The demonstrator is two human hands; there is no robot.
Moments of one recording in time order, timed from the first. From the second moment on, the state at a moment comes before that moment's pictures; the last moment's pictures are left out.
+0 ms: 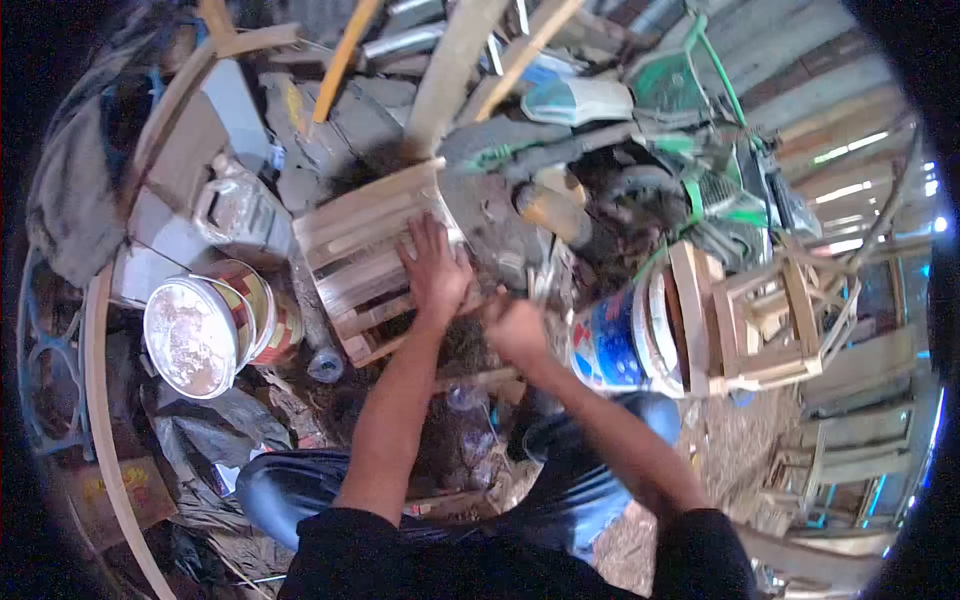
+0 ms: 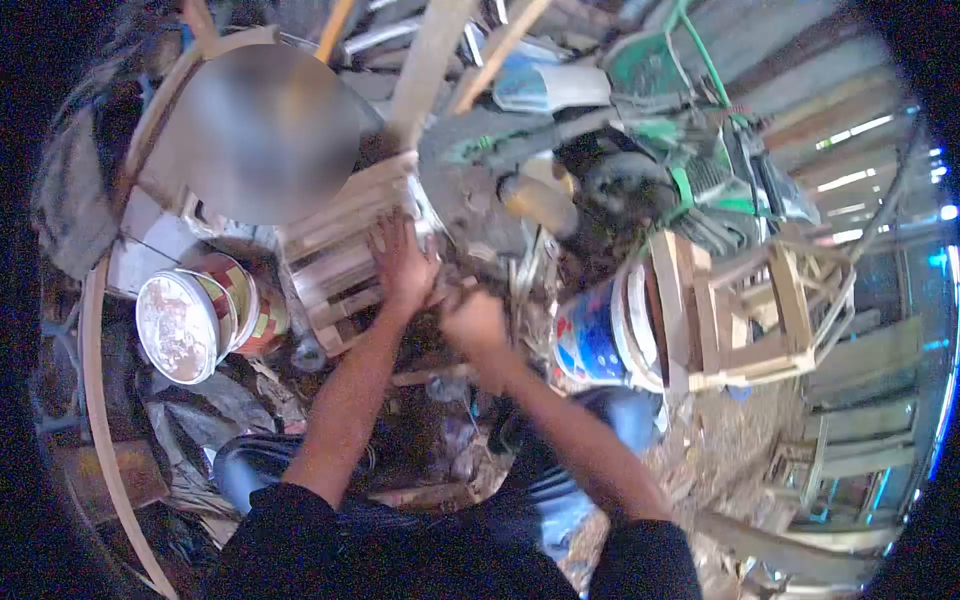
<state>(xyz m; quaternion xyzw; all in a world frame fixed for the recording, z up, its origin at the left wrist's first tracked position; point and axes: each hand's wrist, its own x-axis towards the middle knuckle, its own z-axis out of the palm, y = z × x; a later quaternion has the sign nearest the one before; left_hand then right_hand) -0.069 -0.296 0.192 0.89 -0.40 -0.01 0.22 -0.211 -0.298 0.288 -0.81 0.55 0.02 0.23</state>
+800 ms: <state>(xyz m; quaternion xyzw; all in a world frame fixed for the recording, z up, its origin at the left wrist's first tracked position) 0.002 -0.161 0.235 0.85 -0.26 0.03 0.45 -0.222 -0.391 0.159 -0.88 0.37 -0.17 0.22</state>
